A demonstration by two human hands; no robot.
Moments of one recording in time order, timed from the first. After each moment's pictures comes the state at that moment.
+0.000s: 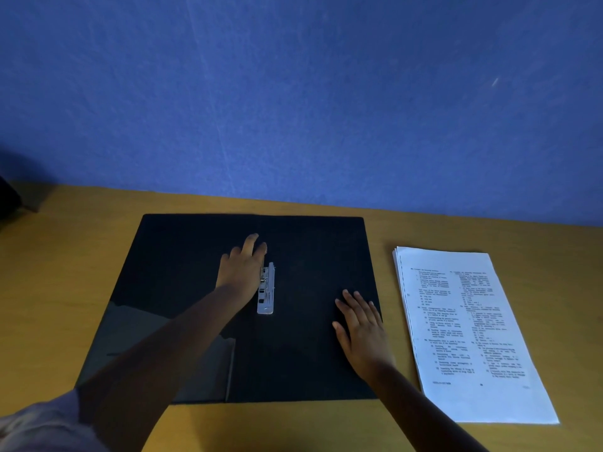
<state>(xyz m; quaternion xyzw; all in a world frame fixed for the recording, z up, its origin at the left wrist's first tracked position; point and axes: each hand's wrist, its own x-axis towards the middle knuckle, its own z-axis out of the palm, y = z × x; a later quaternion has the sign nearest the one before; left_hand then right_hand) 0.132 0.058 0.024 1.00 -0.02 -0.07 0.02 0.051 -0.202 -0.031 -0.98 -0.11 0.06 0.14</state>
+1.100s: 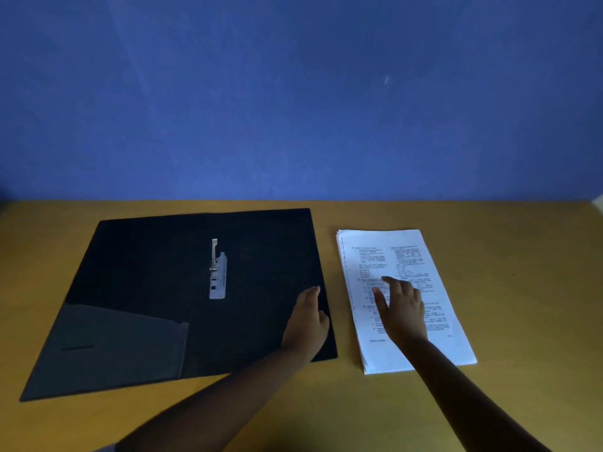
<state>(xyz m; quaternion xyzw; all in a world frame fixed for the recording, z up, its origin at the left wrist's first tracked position) 0.012 -0.148 0.024 0.89 -0.01 -0.12 0.43 0.025 -0.334 0.025 -0.97 0.14 0.00 0.19</state>
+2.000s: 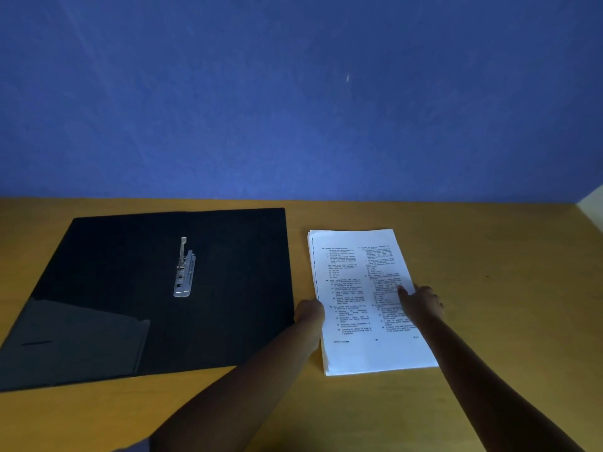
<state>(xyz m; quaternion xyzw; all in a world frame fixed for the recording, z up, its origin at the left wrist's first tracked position) 0.045 -0.243 0.032 0.68 0.34 -0.27 0.60 0.057 -0.442 0.026 -0.90 0.34 0.12 0.24</state>
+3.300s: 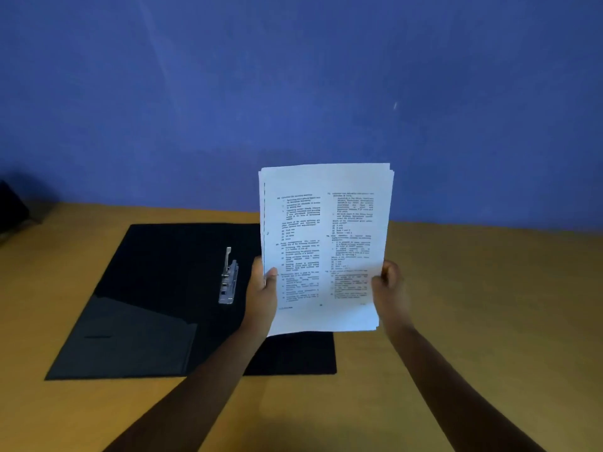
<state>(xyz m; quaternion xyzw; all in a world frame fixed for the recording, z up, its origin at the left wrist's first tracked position) 0.040 -0.097 0.082 0.72 0.12 0.08 0.67 0.063 -0.304 0.076 -0.82 0.15 -0.04 0.55</state>
